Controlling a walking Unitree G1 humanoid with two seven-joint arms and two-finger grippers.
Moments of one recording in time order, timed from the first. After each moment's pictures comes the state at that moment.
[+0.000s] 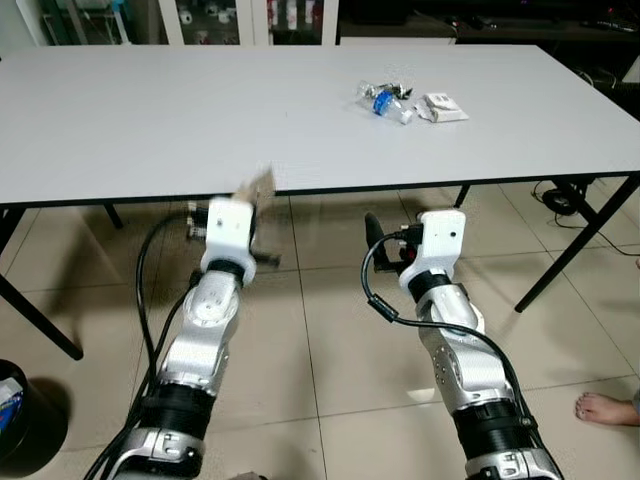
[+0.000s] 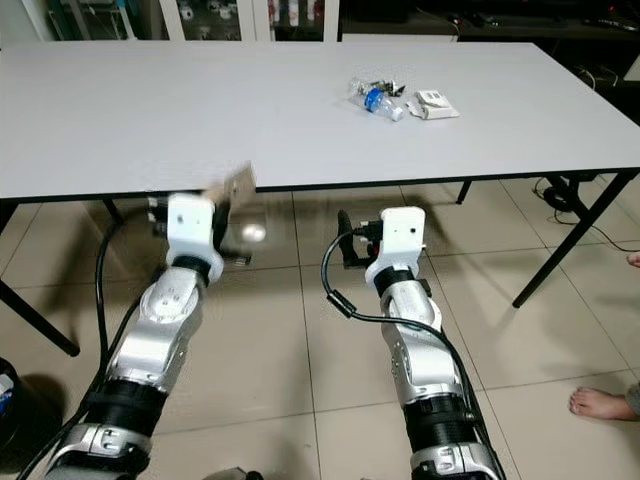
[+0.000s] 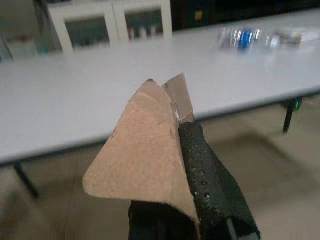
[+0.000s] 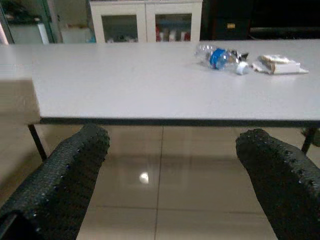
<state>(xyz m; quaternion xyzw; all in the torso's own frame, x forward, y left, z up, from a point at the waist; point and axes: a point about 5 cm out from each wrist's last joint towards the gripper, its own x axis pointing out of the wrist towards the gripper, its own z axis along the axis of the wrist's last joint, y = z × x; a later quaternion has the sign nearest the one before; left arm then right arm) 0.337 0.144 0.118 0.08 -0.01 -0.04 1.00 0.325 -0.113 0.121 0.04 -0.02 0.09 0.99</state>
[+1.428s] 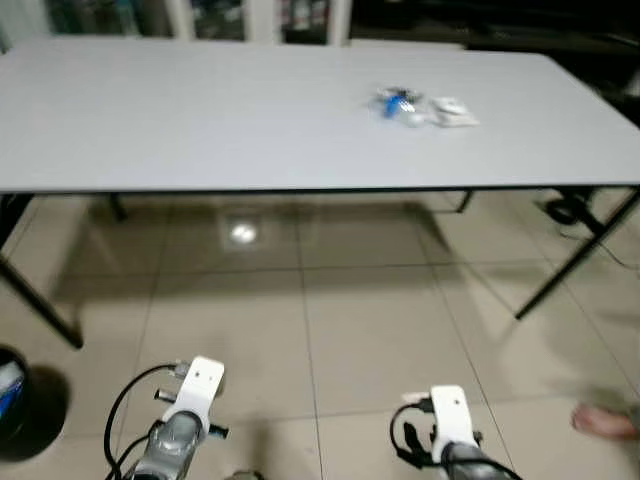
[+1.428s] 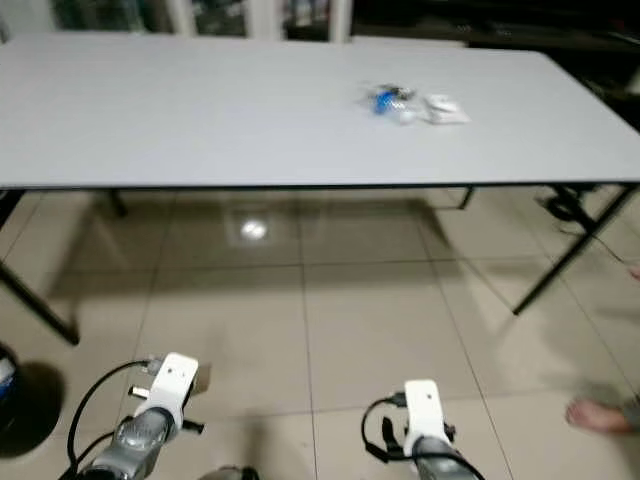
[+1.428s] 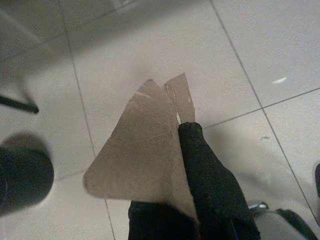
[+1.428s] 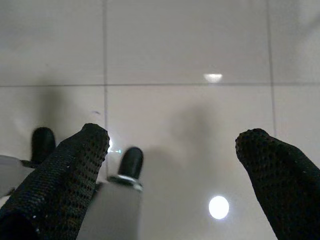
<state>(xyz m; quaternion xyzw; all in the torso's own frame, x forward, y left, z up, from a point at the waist) 0.222 0.209 -0.055 0.17 0.37 -0.03 0.92 0.194 -0.169 -0.079 -0.02 0.44 0.02 0.90</state>
